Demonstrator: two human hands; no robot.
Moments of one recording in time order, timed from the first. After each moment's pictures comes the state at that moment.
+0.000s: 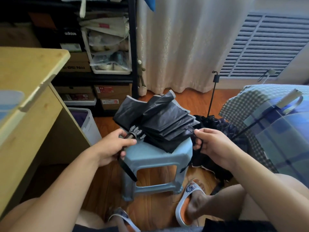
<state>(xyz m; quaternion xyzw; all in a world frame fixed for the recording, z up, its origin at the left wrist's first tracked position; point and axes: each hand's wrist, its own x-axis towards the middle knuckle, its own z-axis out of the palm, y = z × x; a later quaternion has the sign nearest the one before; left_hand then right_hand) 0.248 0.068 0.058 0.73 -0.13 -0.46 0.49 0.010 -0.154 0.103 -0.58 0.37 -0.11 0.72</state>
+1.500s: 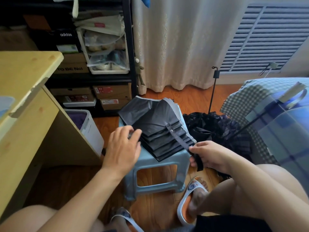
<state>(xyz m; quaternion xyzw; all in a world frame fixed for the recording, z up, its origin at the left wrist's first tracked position) 0.206 0.058 0.032 0.84 -0.49 0.19 0.15 -0.001 -0.163 0.068 -0.64 0.43 0.07 0.63</state>
